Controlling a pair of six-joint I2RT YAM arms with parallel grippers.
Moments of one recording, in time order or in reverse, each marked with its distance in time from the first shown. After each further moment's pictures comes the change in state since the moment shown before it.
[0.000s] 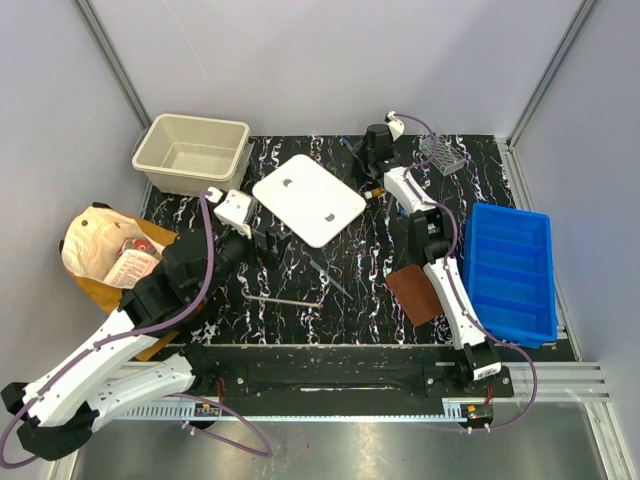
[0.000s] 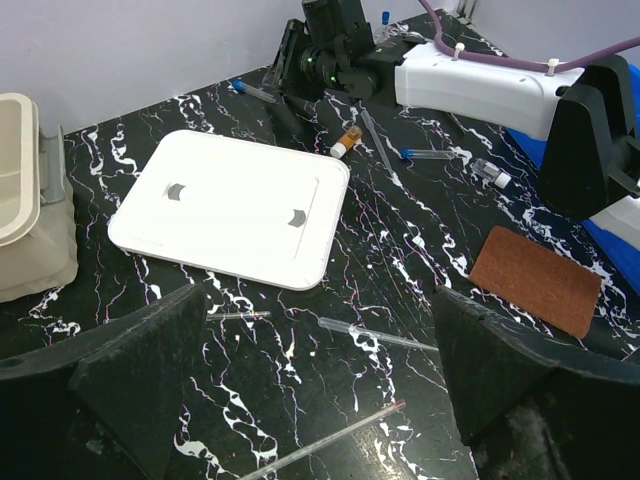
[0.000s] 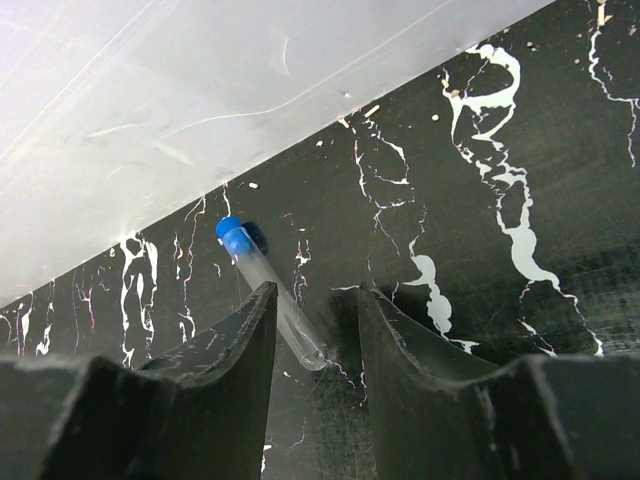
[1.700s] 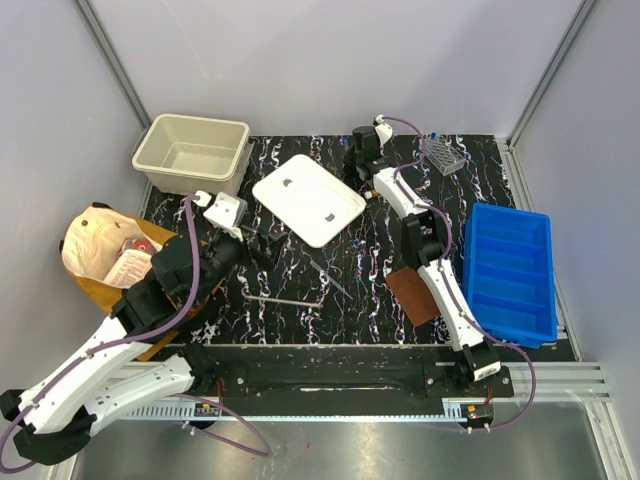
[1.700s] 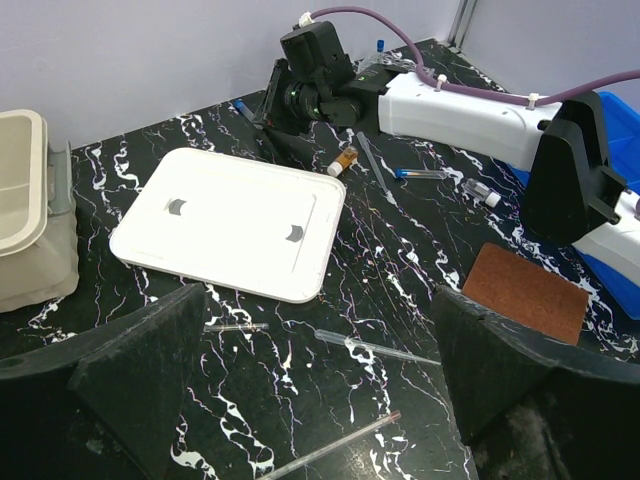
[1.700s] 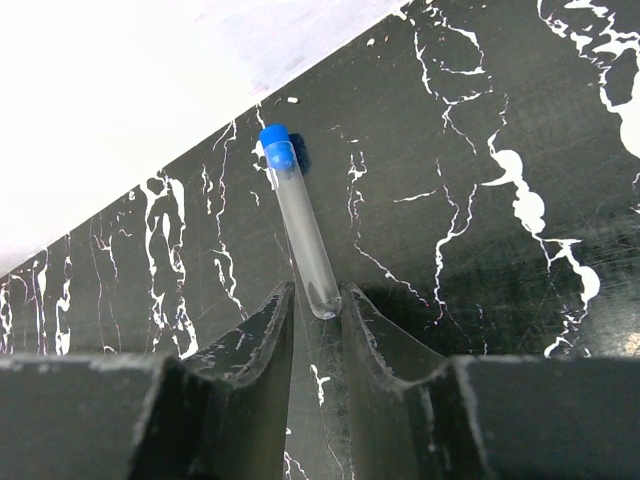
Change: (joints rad) left arm 0.000 -0.053 -0.016 0.022 -0.001 -0.002; right arm 0.061 -0.002 0.040 -0.116 0.025 0.068
